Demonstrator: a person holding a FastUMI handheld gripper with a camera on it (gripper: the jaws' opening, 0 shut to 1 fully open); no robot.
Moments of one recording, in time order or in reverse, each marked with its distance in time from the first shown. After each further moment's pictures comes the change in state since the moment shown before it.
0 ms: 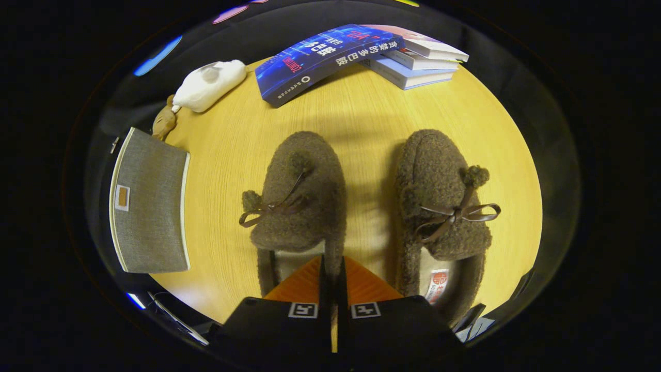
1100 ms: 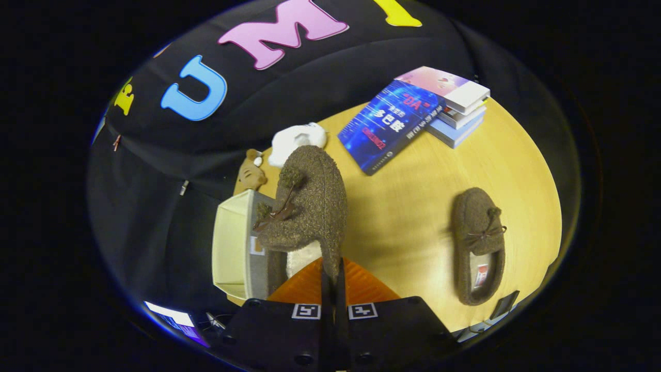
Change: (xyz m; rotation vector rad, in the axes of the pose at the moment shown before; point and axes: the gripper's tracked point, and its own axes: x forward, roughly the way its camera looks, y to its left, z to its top) arm -0.158 0.148 0.079 0.102 -0.232 0.401
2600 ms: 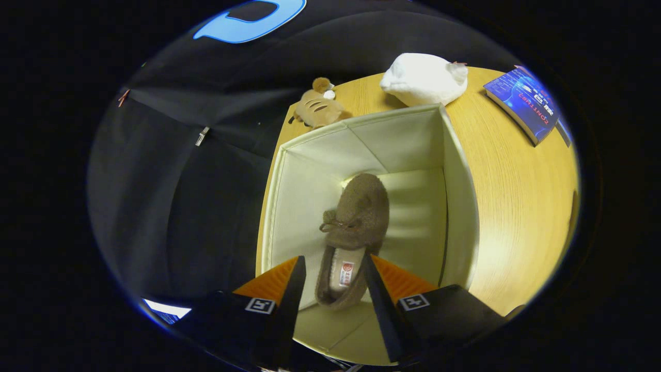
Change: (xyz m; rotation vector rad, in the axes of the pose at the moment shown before) arm 0.198 0.209 -0.116 -0.105 0.232 0.077
